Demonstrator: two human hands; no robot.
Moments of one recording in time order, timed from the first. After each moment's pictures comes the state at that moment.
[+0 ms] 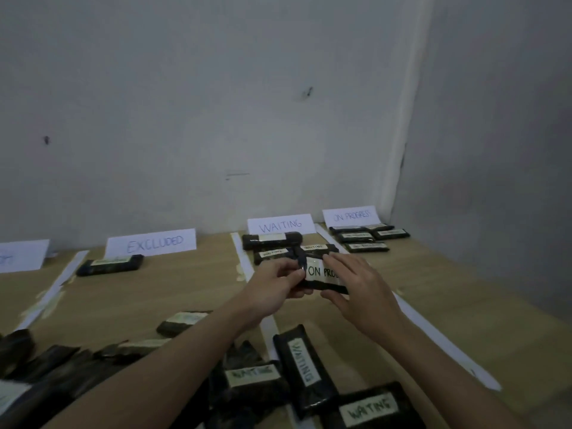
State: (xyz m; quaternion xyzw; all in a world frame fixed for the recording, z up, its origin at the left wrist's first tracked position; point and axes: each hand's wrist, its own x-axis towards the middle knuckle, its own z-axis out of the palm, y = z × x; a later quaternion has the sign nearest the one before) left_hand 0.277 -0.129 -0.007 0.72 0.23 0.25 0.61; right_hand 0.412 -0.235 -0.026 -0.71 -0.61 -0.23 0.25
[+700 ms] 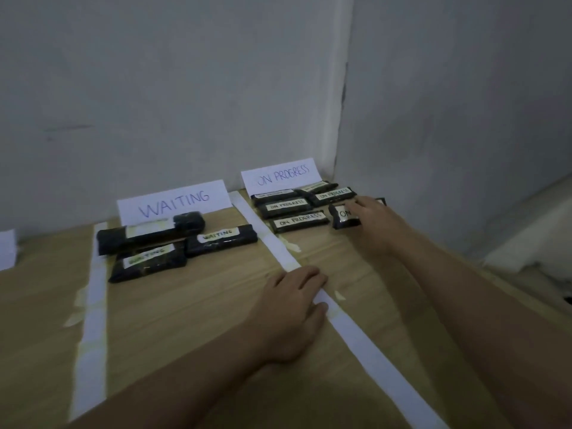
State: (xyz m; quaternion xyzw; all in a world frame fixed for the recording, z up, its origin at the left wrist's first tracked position) left_hand 0.482 -0.128 -0.094 0.98 0.07 0.12 0.13; right_hand 0.711 -0.198 -0.061 -0.87 -0.48 -0.09 0.07
